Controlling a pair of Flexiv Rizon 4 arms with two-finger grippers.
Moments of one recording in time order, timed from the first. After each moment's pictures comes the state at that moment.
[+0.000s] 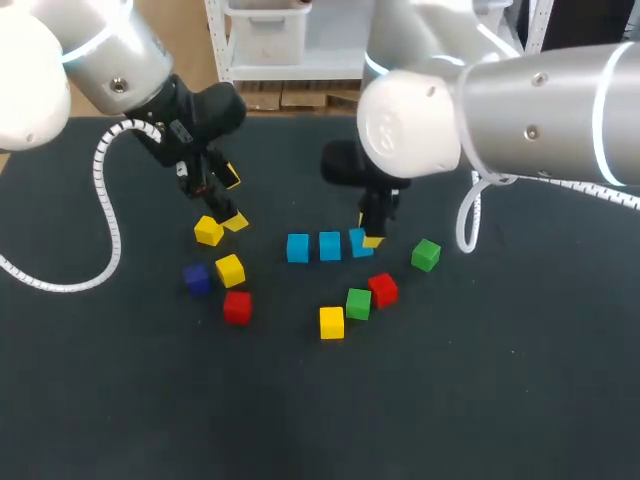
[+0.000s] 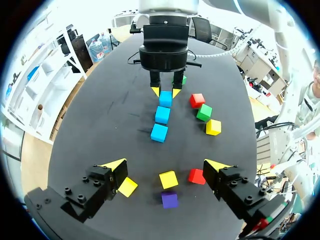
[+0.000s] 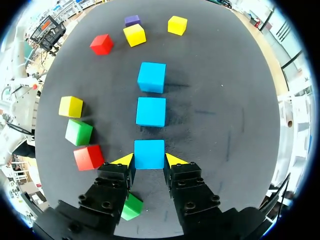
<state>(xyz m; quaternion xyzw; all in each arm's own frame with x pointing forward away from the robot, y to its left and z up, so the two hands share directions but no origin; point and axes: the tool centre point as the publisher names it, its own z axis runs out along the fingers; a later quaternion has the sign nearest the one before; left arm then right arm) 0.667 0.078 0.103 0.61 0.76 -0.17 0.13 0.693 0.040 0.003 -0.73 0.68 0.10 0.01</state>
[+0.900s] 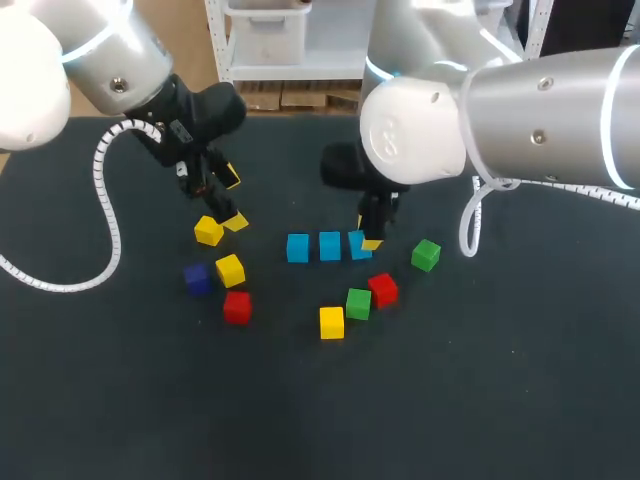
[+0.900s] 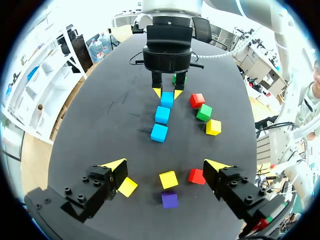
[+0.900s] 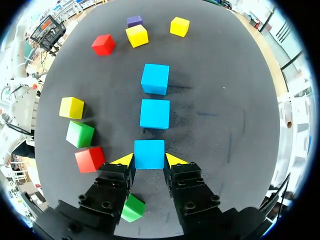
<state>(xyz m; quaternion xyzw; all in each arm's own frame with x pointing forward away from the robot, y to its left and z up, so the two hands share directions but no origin) 0.667 0.078 0.103 0.61 0.76 -0.17 0.13 0.690 0.043 0.004 -0.73 0.68 0.10 0.02</state>
